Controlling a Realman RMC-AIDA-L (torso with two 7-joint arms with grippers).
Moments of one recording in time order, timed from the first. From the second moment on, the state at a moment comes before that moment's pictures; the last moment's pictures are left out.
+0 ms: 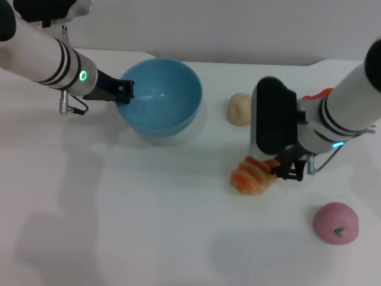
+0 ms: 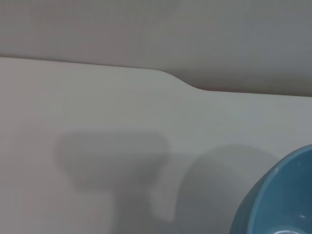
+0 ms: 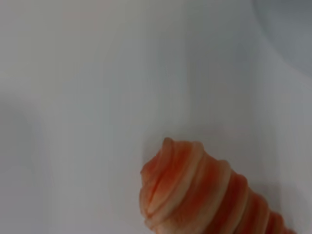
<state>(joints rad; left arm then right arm) -0.76 -2.05 1.22 0.75 -0.50 -0.90 0.15 0.88 2.06 1.25 0.82 -2.54 1.08 -1.01</state>
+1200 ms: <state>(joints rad) -0.77 -2.06 1.24 0.75 -0.50 -0.95 0.21 0.86 2.06 1.45 1.27 -2.59 1.14 -1.05</state>
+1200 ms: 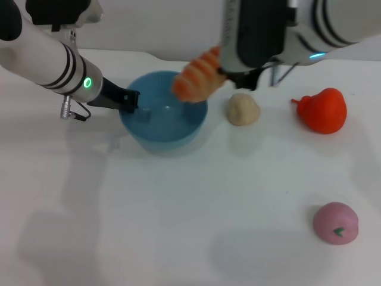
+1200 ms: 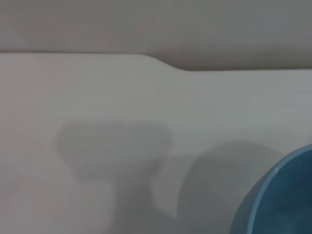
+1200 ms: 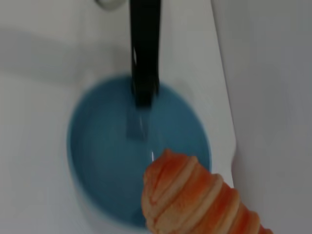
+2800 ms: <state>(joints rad) -0.78 -2.05 1.29 0.81 -0.64 -1.08 0.28 0.79 2.07 1.28 1.31 -2.51 1.02 -0.89</state>
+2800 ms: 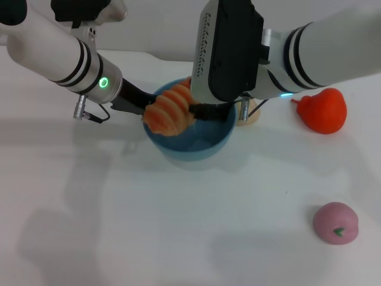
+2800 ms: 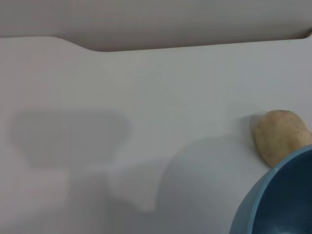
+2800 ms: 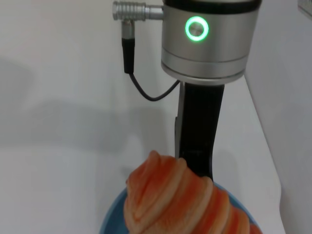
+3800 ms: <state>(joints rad) -0.78 -2.05 1.29 0.83 -0.64 -1.09 0.29 0.58 2.07 1.24 1.44 -2.48 0.93 -0.85</state>
